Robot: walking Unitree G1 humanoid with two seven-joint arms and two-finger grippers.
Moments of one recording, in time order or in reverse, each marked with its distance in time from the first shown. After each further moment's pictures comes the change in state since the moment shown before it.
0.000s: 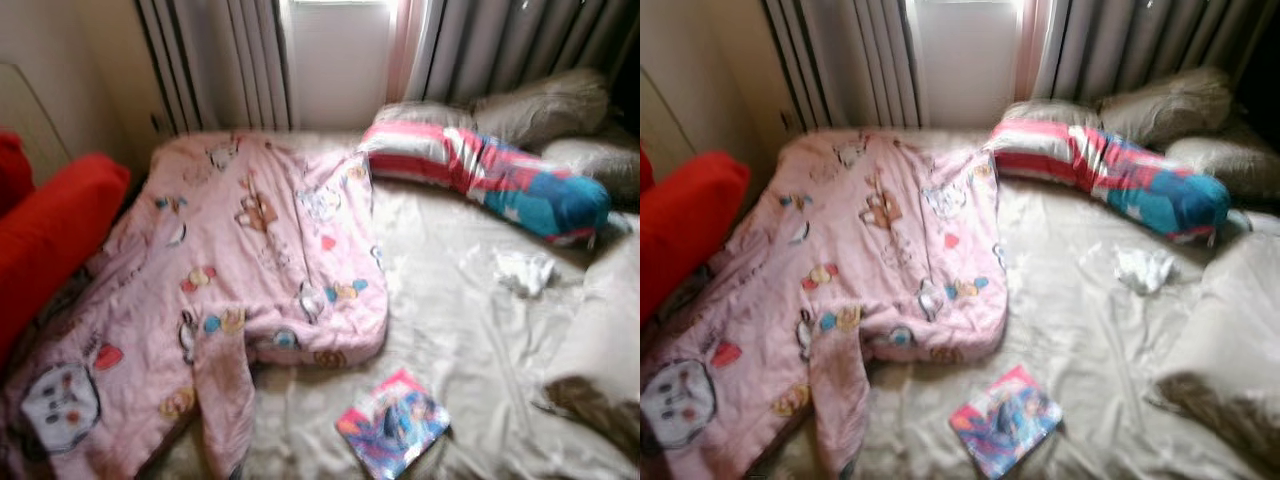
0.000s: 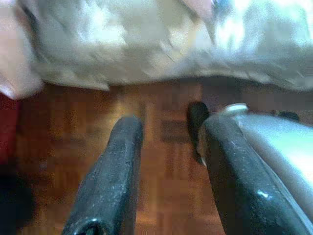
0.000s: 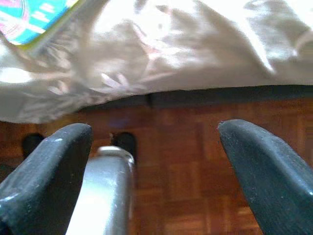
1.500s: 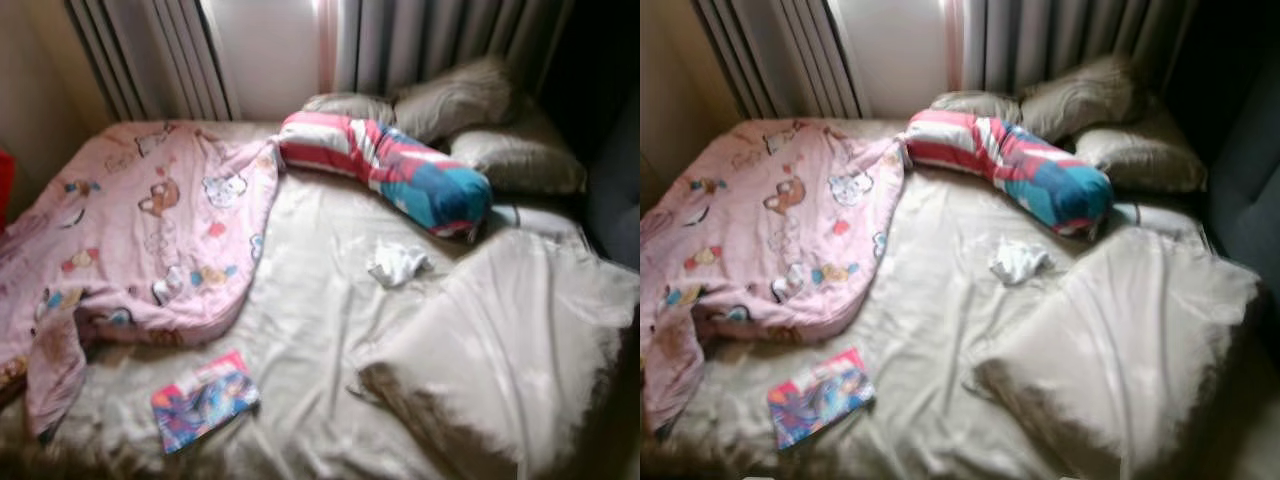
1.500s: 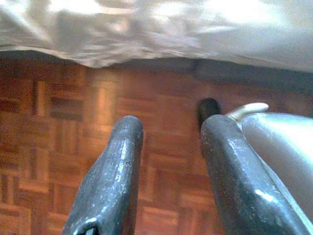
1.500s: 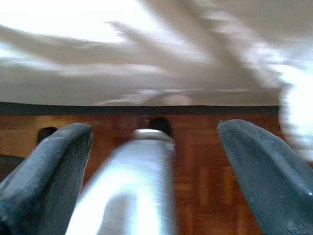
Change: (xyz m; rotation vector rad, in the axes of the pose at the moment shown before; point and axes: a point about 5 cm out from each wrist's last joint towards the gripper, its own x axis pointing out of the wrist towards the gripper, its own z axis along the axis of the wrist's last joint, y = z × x) left arm 0.001 0.001 0.006 -0.001 -0.017 0.007; right arm -0.001 0.001 -0.004 0.009 0.005 -0.006
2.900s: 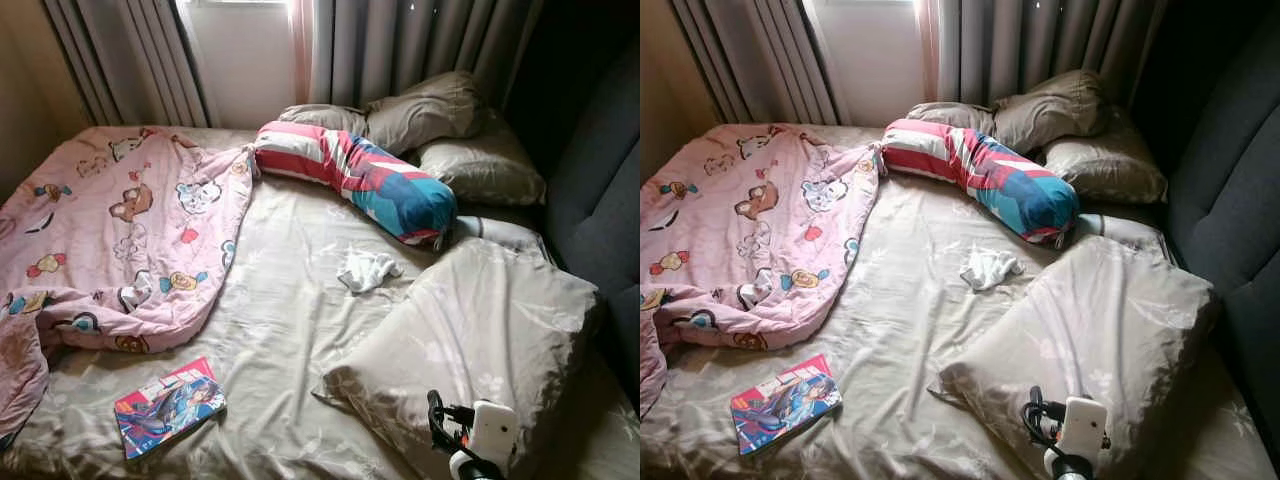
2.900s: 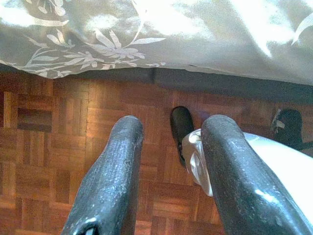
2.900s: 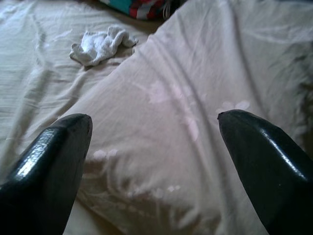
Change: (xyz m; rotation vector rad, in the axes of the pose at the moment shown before) left arm -0.002 -0.001 -0.004 -0.011 -0.023 0.000; right arm -0.021 0.033 0.117 0.066 -0.728 0.034
